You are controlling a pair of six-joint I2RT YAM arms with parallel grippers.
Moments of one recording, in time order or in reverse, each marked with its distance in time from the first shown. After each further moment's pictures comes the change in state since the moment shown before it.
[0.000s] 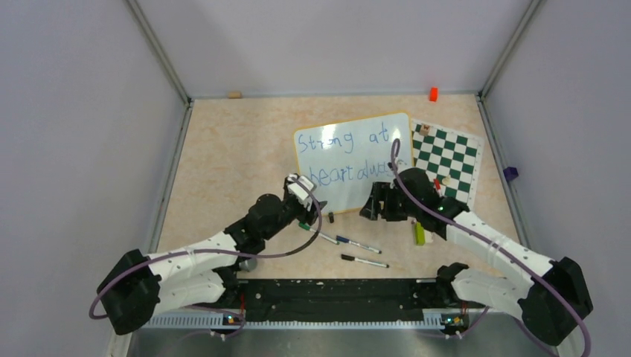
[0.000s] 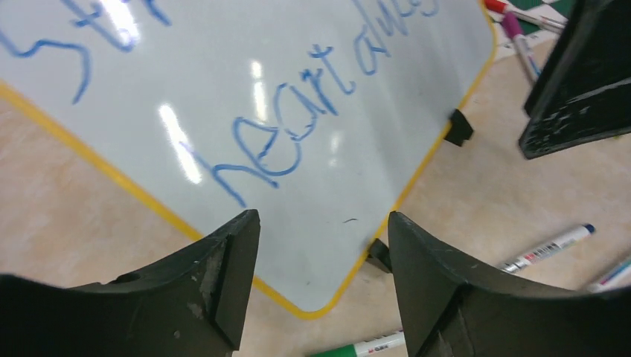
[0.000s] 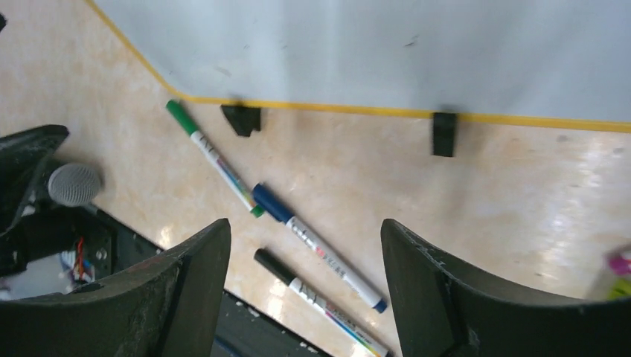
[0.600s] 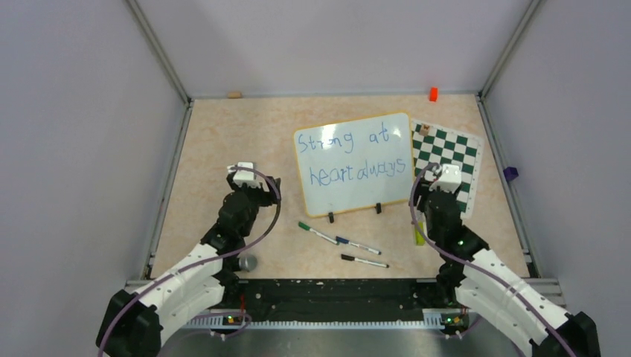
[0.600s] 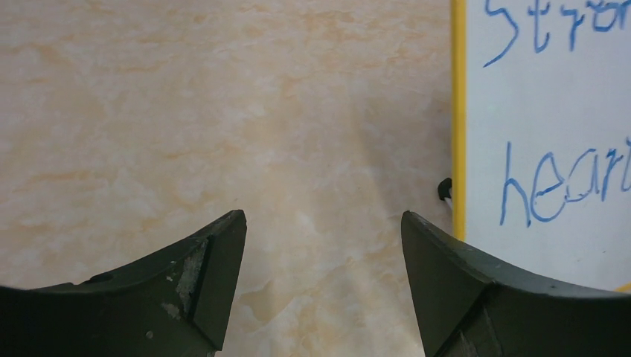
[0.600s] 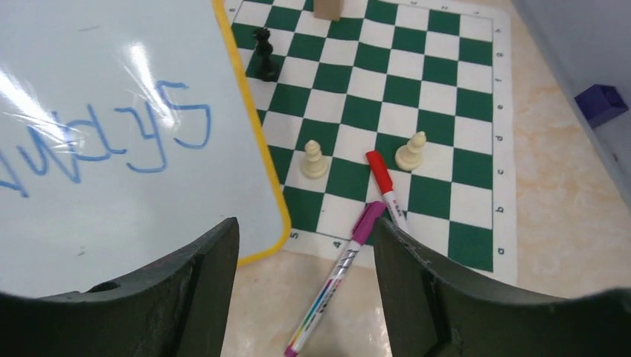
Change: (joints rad) left arm 0.344 -0.230 -0.115 -0.058 -0.262 -0.248; right arm -0.093 -0.381 -0.209 0.197 0.794 -0.315
